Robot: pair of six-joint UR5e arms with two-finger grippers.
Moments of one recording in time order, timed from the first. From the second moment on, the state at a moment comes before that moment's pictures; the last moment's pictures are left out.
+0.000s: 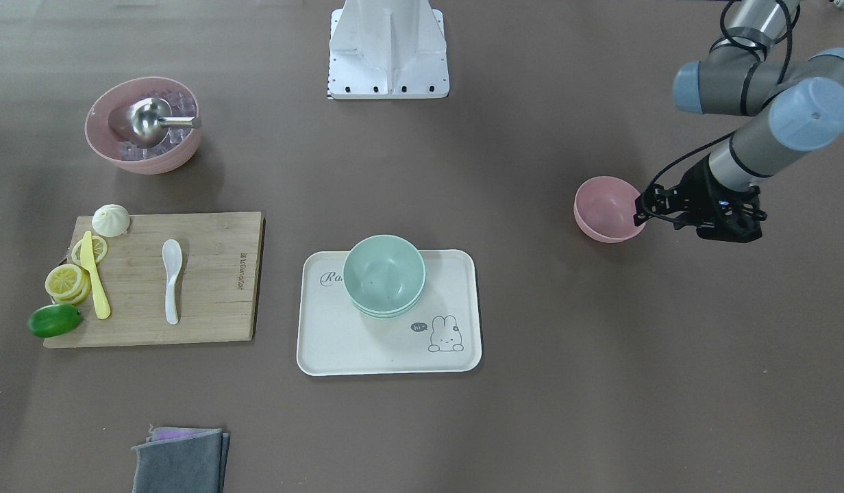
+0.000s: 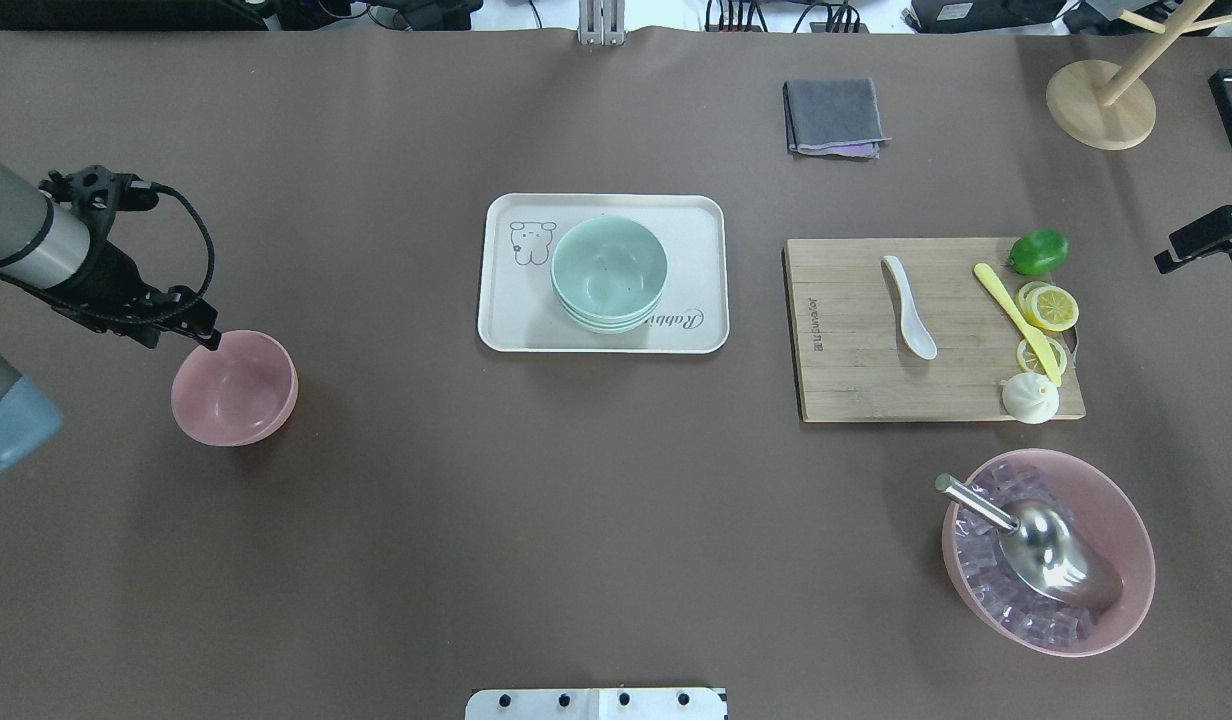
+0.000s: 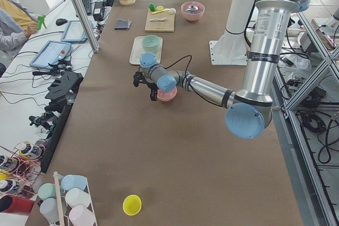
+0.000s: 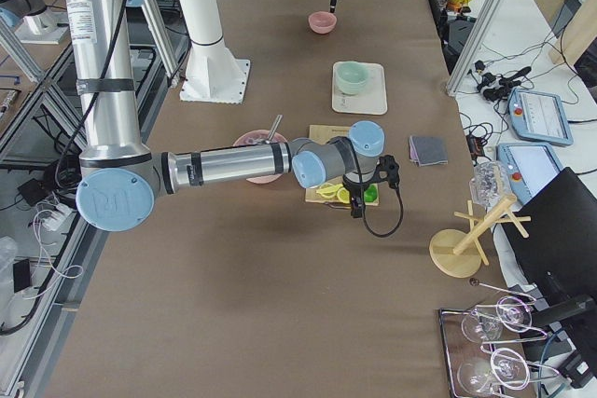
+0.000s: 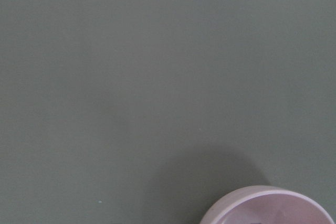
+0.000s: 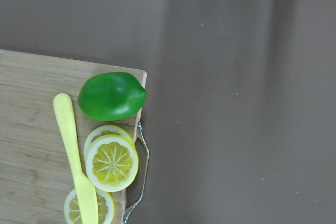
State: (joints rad) left arm -0.91 -1.72 -1.70 -1.91 -2.28 -0.79; right arm 1.28 -1.49 1.63 -1.34 2.37 0.30
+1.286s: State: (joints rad) left arm -0.86 -2.00 -1.69 -1.75 -2.26 -0.94; right arm 1.15 -1.38 1.62 -1.34 2.33 0.55
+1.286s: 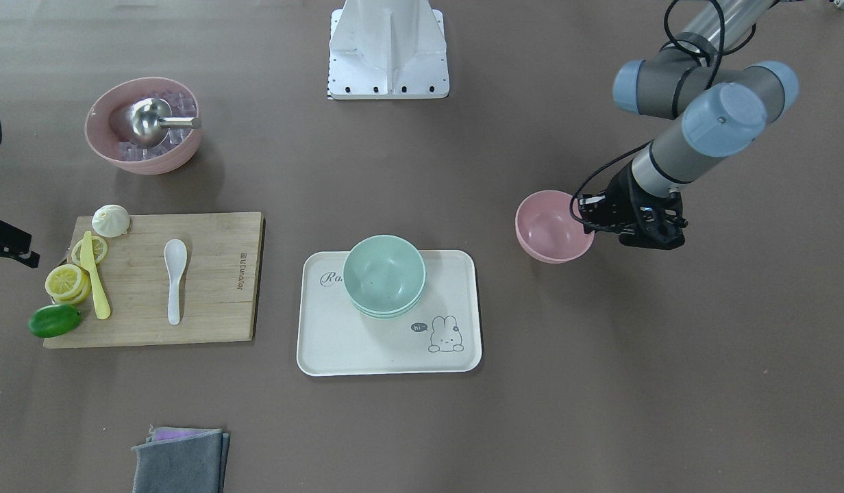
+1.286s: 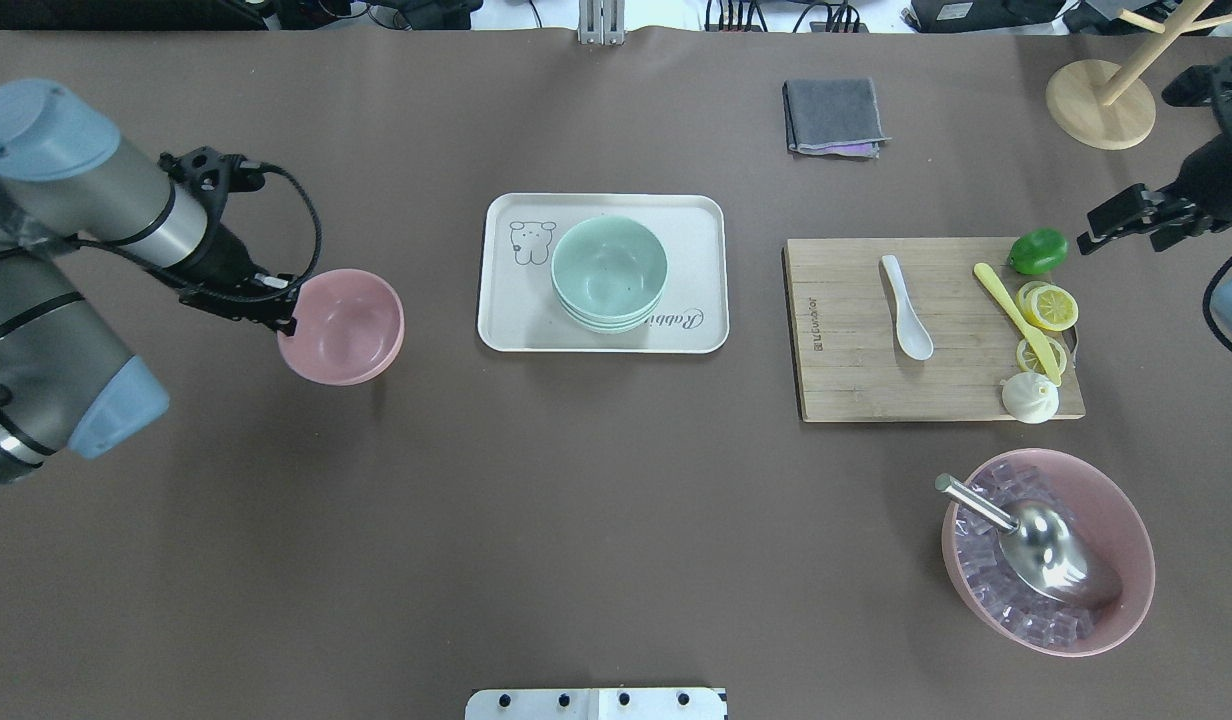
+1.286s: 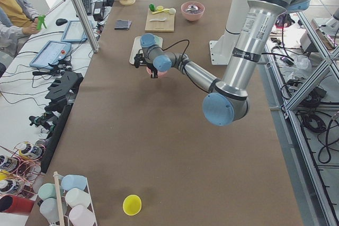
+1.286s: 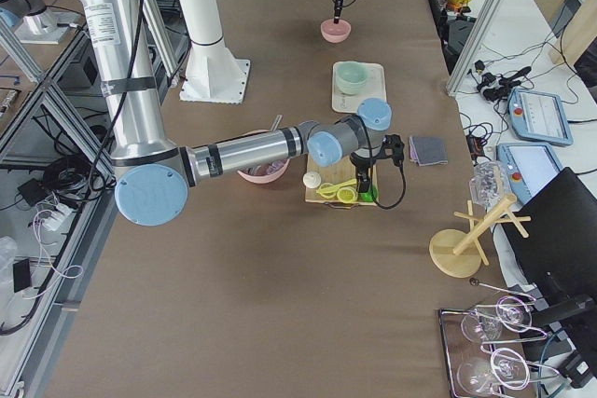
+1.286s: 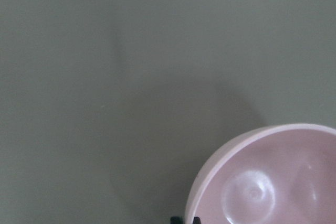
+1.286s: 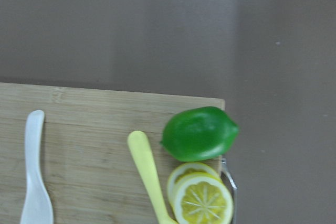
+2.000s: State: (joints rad) left arm -0.80 -2.43 -1.48 -1.62 -2.21 -1.12; right arm 0.95 -1.24 1.56 -1.33 2.22 0.73
